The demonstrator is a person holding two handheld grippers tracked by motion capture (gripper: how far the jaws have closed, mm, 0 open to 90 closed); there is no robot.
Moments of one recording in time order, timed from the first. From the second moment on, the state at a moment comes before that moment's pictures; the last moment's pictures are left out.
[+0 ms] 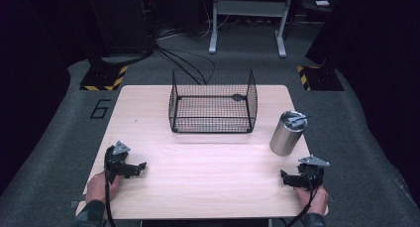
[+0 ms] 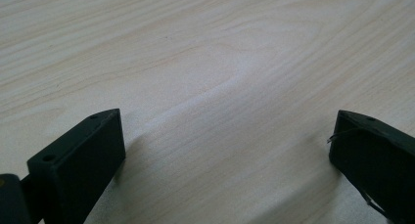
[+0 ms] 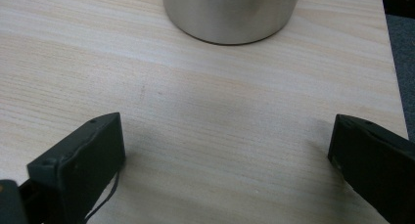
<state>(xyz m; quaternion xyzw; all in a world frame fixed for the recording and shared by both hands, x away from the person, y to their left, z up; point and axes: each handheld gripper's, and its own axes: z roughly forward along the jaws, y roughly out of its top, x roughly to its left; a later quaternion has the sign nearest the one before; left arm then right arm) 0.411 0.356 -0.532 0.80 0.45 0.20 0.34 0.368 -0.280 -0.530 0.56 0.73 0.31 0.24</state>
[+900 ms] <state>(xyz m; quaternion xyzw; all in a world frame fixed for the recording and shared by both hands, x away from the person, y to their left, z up) 0.410 0.356 -0.532 0.80 0.46 0.20 0.34 0.368 -0.285 -0.493 0.56 0.71 0.36 0.25</state>
